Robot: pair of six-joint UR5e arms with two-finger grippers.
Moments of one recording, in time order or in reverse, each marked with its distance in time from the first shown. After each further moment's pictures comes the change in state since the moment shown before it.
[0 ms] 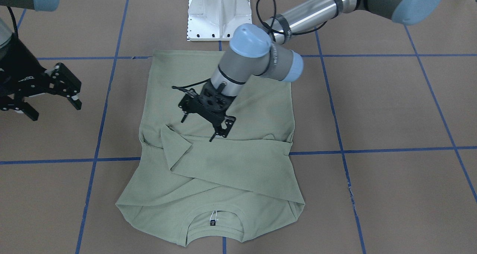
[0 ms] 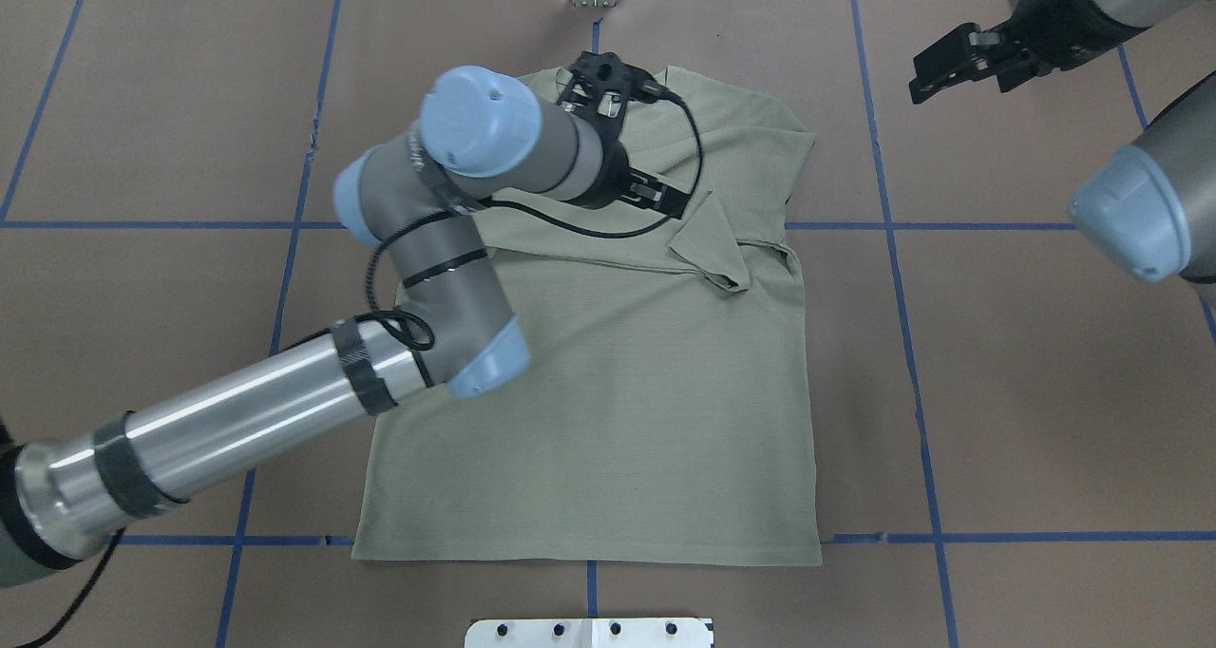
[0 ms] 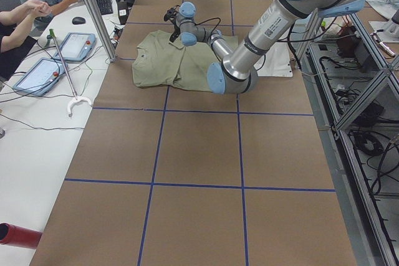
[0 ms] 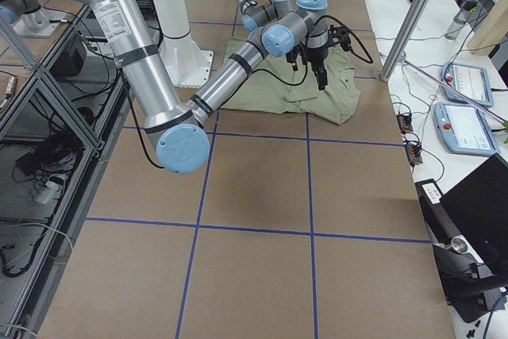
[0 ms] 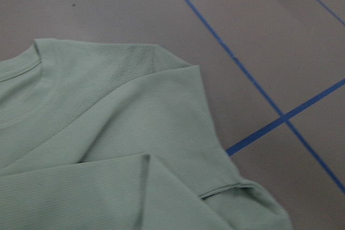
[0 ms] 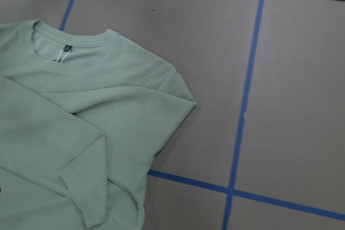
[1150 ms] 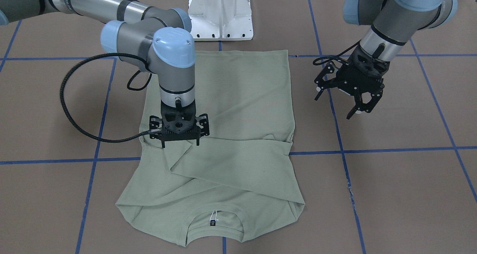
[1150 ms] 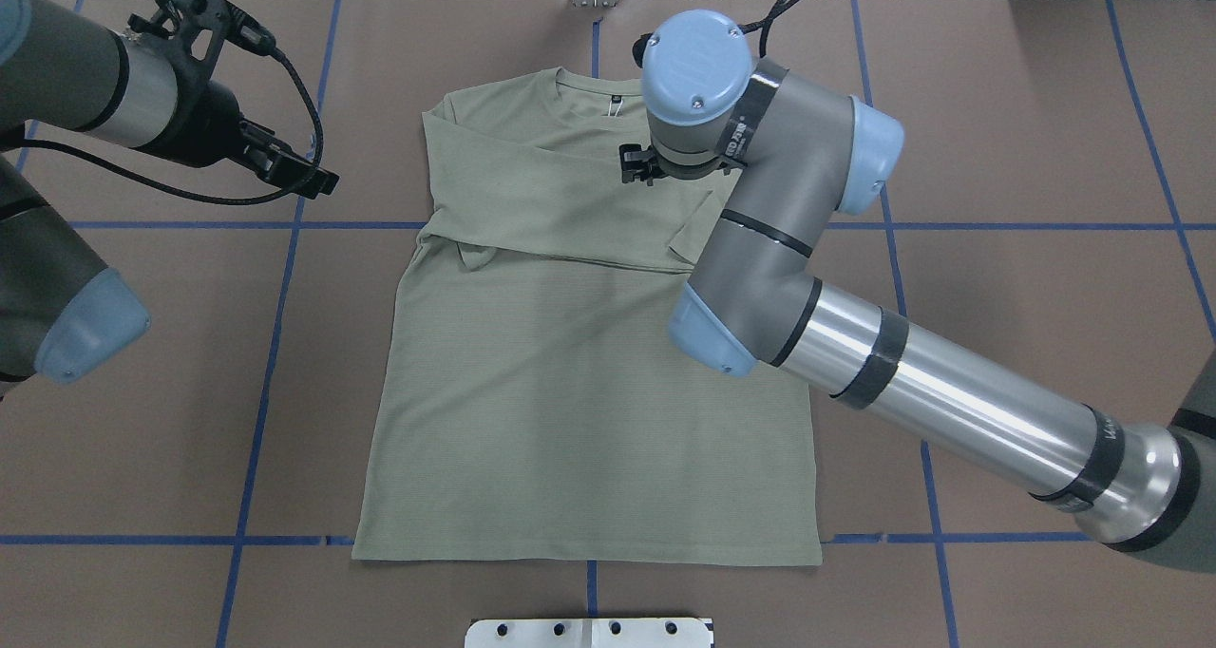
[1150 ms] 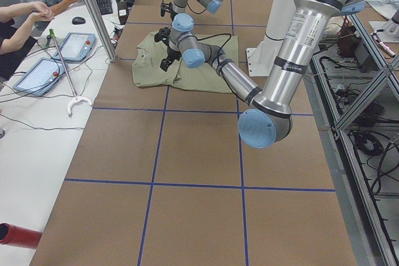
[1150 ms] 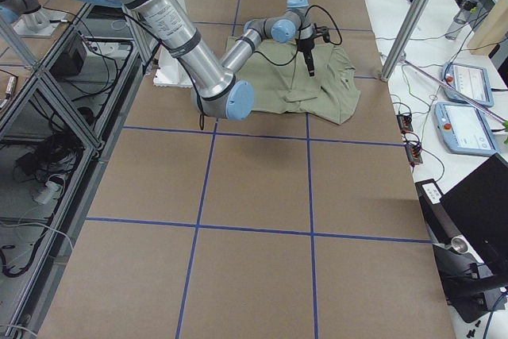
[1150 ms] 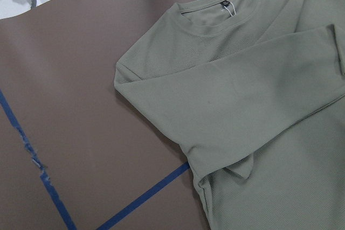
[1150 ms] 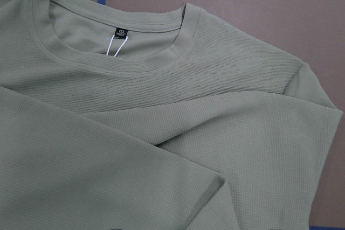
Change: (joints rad) left arm -0.280 0.509 -0.571 0.330 -0.204 0.337; right arm -0.405 0.433 -0.533 -0.015 -0.493 0.274
